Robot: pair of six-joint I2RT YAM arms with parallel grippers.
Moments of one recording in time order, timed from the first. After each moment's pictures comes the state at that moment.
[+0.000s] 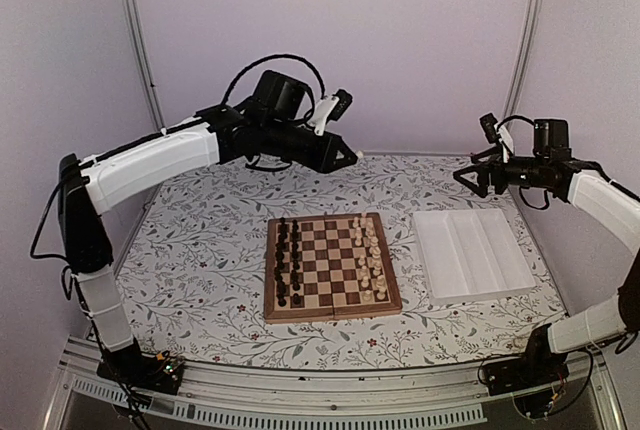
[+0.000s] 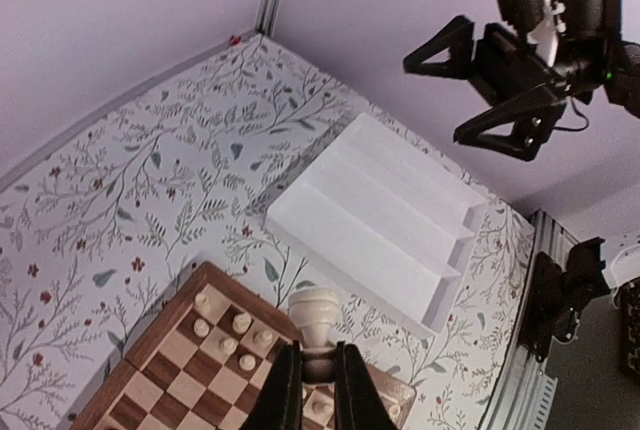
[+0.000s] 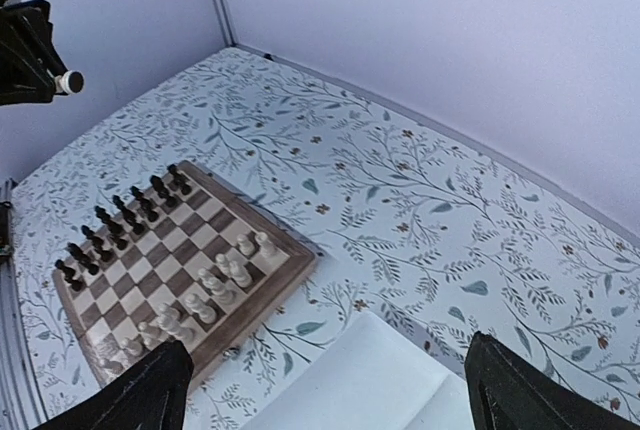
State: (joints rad) left arm -0.85 1.84 1.75 -0.37 0.24 -0.19; right arm 0.03 1.29 1.02 -0.27 -0.80 -0.28
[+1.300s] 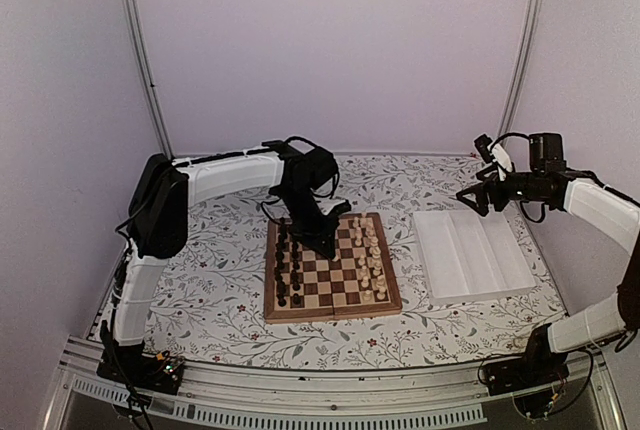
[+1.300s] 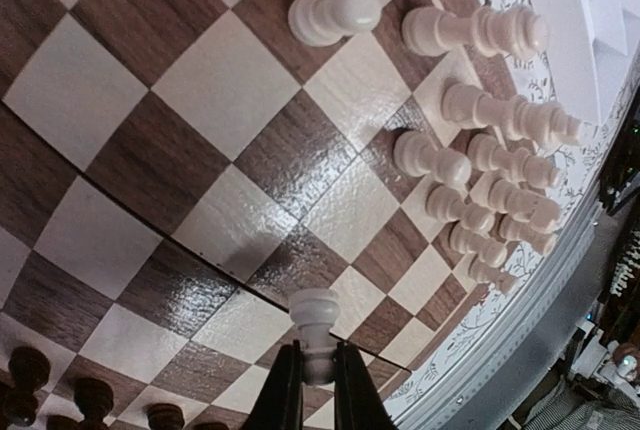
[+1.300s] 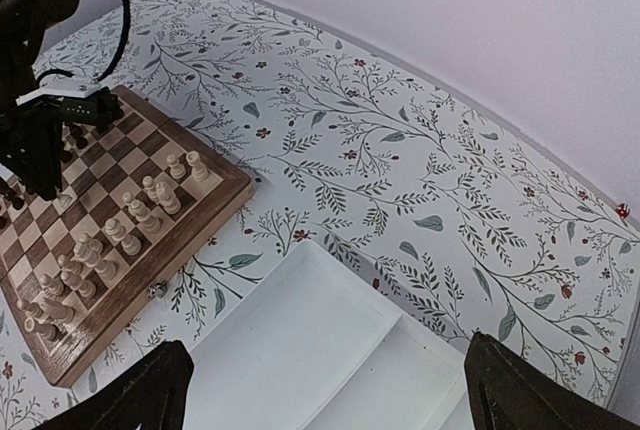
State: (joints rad) left arm -0.79 2.30 1.99 -1.09 0.45 -0.19; right arm 0.01 1.30 0.92 -0.29 -0.60 -0.46
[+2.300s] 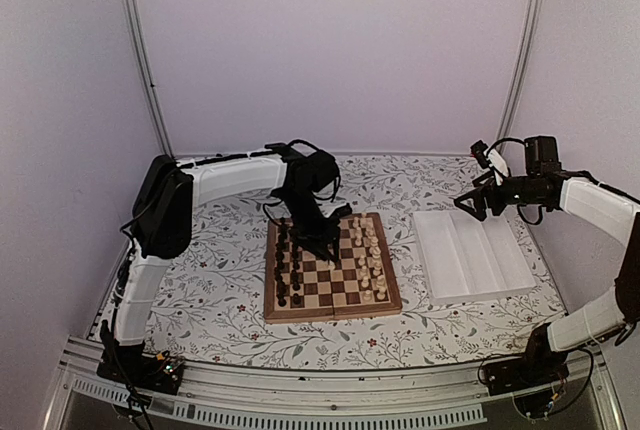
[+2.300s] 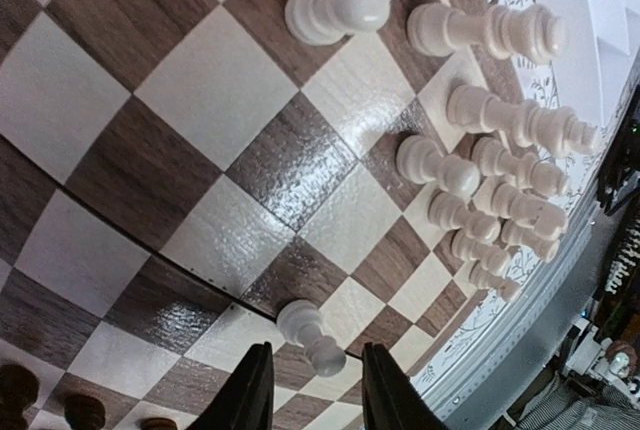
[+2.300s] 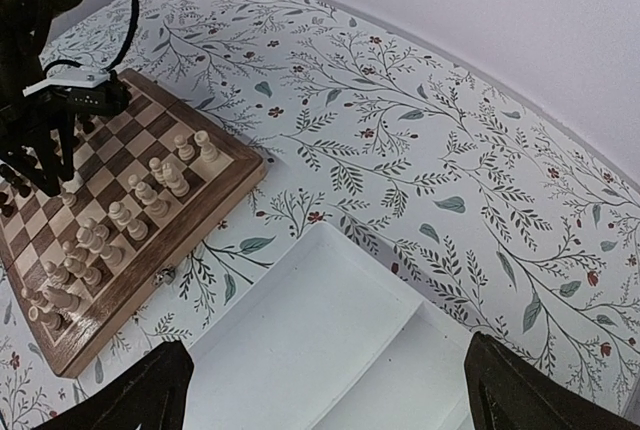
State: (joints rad) left arm -0.79 2.32 1.99 -1.10 0.46 -0.20; right arm 0.01 1.34 0.92 -0.31 -0.62 -0.47
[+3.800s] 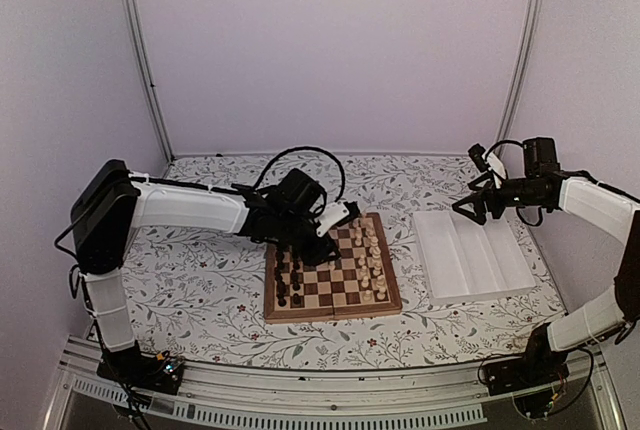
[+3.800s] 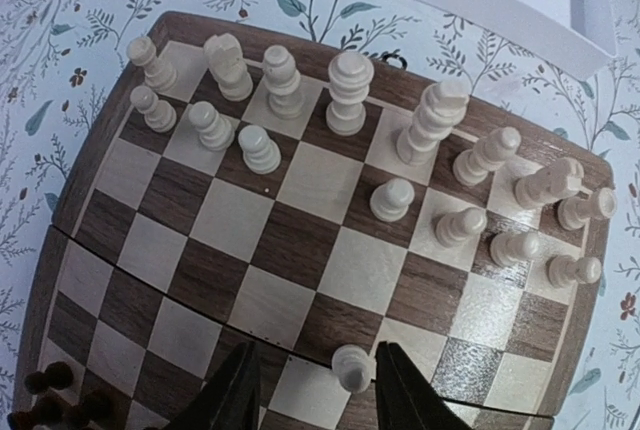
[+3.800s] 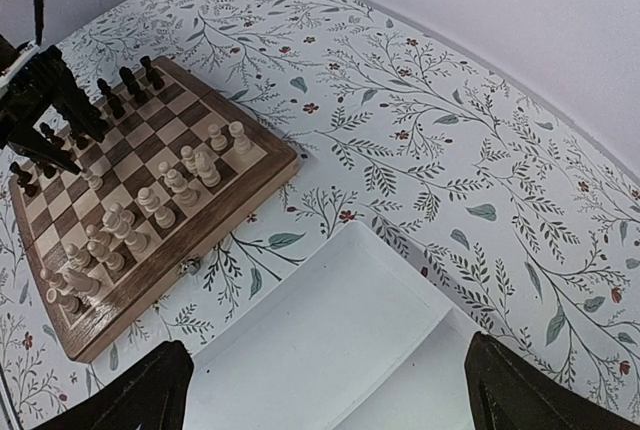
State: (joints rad) left arm -0.89 1.92 1.29 -0.26 0.12 0.19; right arm 0.01 1.35 0.92 -0.35 -0.70 -0.53
